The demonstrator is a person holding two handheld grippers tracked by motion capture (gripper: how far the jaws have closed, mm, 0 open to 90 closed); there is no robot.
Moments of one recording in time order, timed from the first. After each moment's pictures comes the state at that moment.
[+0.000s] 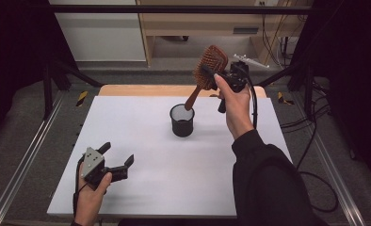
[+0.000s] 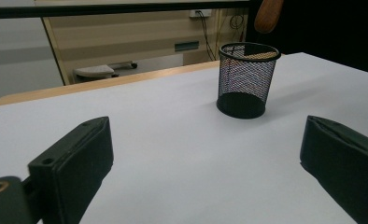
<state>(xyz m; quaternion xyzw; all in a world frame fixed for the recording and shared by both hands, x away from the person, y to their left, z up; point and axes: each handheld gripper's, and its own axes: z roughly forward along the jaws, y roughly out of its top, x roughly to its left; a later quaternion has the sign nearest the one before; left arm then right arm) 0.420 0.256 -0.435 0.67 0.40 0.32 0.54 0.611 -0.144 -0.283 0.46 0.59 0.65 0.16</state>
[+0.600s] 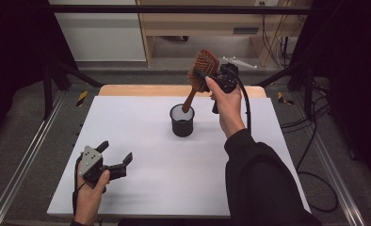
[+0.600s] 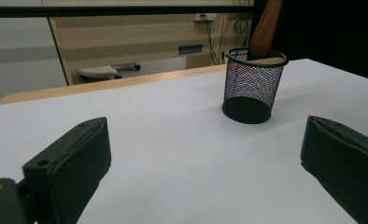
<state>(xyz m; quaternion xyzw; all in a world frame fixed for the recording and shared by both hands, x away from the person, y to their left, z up) 0.423 0.261 -0.435 0.67 0.40 0.32 0.54 0.624 -0.124 -0.299 0.45 0.61 0.63 0.16</state>
